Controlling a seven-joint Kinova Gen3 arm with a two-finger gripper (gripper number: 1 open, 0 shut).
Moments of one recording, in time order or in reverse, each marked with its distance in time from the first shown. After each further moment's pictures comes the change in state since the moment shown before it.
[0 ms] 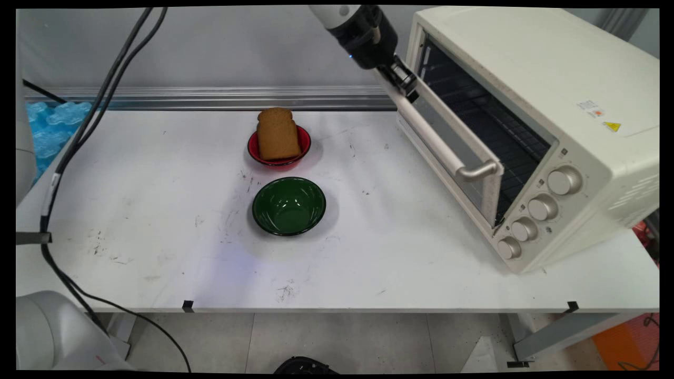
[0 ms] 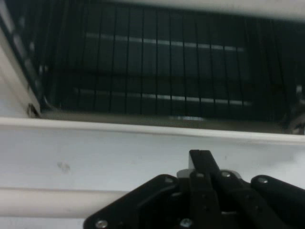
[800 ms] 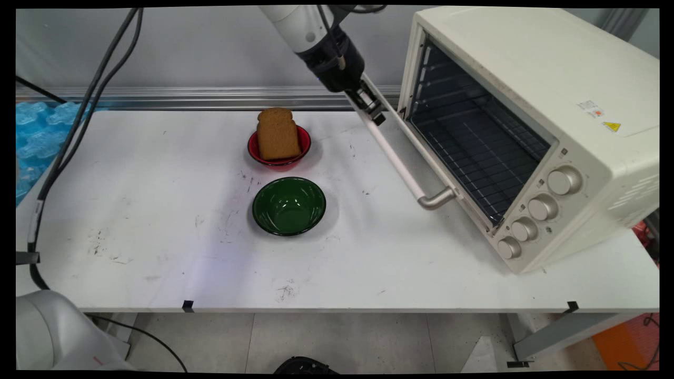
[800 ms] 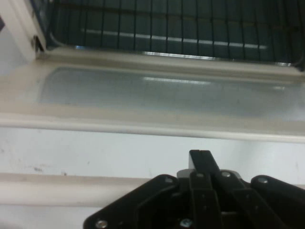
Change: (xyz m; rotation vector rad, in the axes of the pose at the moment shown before) arm -0.049 -0.006 -0.008 0.022 -0.076 -0.002
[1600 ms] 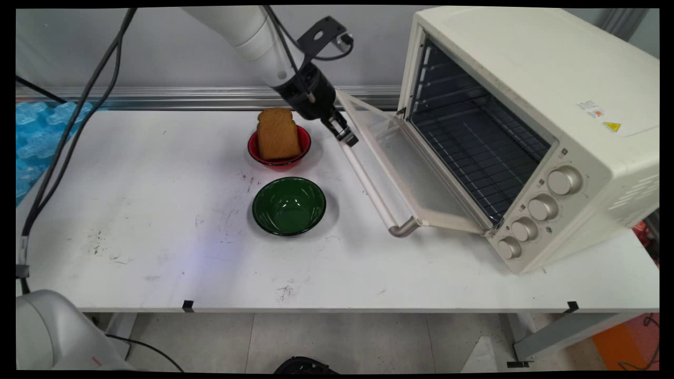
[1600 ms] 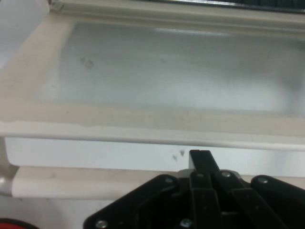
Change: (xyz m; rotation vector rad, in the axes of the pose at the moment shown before) arm -0.063 -0.014 0.017 0.036 -0.008 0.015
